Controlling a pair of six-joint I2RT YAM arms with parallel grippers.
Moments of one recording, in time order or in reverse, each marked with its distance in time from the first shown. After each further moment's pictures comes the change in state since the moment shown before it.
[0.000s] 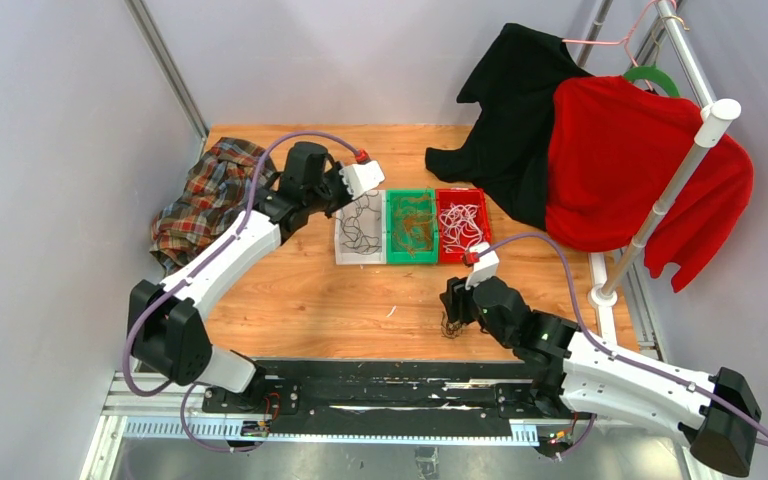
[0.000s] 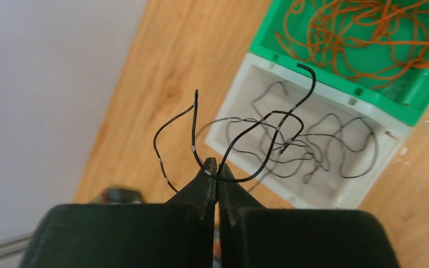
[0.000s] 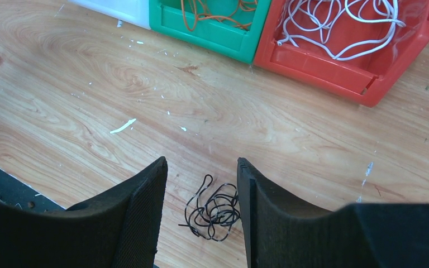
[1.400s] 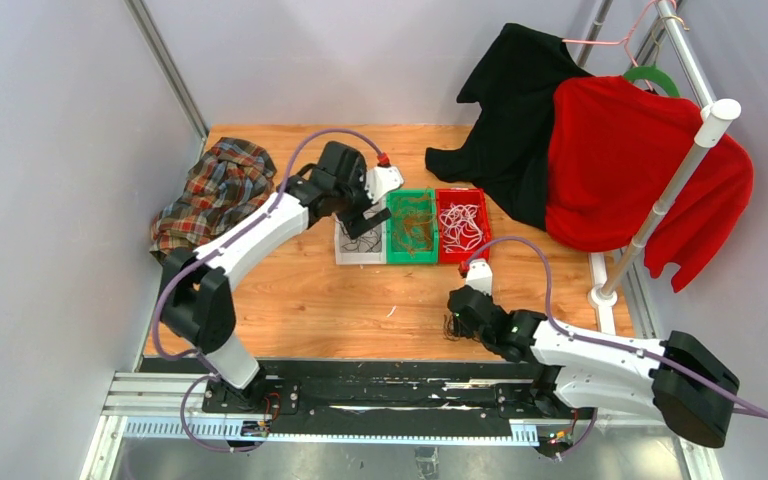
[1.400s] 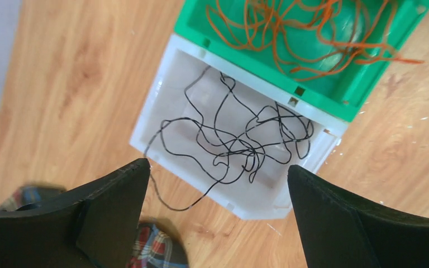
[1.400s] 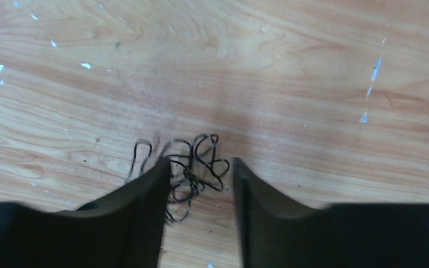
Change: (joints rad) left arm -0.072 0.237 0.124 -0.185 -0.036 -0.169; right arm -0.010 0.246 -0.043 -0.100 0.075 0.228
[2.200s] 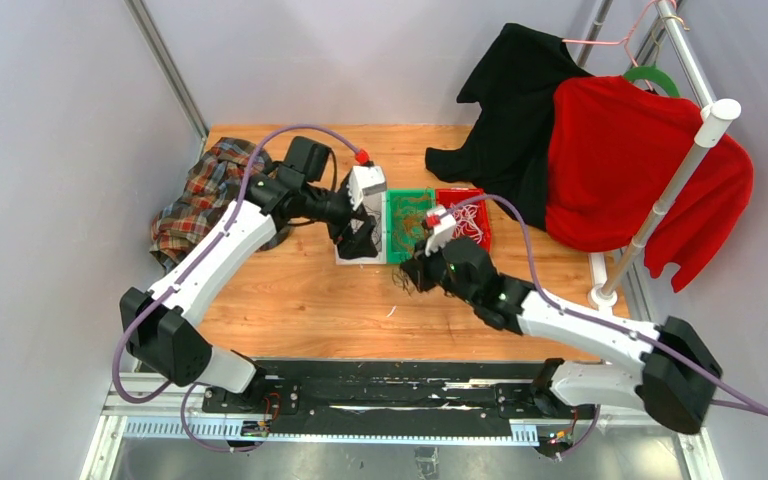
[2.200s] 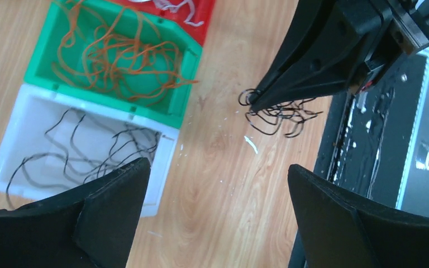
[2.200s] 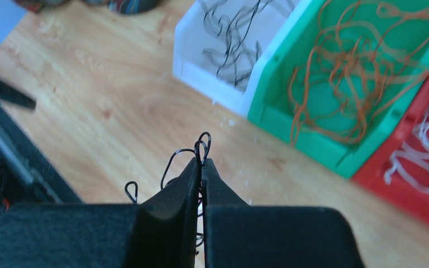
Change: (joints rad) left arm 0.035 -0.224 0.068 -0.320 0.592 -0.087; right arm -0.051 0.102 0.246 0.379 -0.355 -0.256
